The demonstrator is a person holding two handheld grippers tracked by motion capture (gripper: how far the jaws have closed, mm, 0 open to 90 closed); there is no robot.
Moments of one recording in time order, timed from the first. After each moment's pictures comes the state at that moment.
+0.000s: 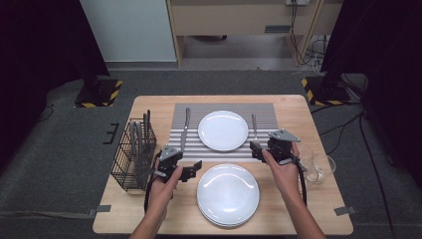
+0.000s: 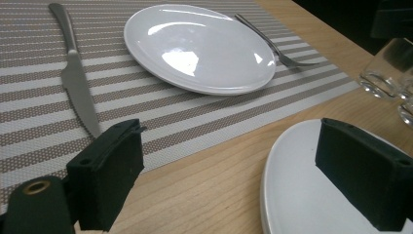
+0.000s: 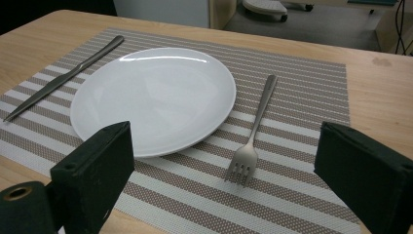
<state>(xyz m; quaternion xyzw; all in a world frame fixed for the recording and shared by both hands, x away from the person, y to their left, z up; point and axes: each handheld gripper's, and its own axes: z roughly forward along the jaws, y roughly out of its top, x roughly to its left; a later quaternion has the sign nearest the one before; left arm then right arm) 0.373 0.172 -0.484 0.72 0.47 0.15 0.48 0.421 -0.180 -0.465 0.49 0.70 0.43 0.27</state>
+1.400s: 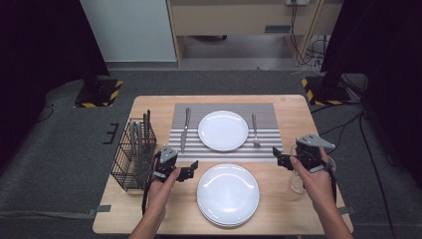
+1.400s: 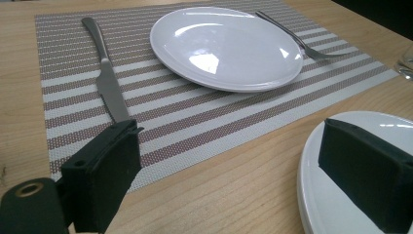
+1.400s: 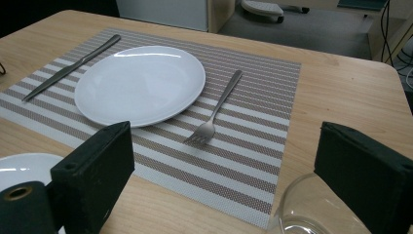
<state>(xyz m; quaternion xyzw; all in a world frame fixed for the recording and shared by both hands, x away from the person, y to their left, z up) 0.373 0.177 -0.488 0.74 0.46 0.19 0.46 0.381 -0.243 -0.432 0.48 0.71 0.43 0.27</state>
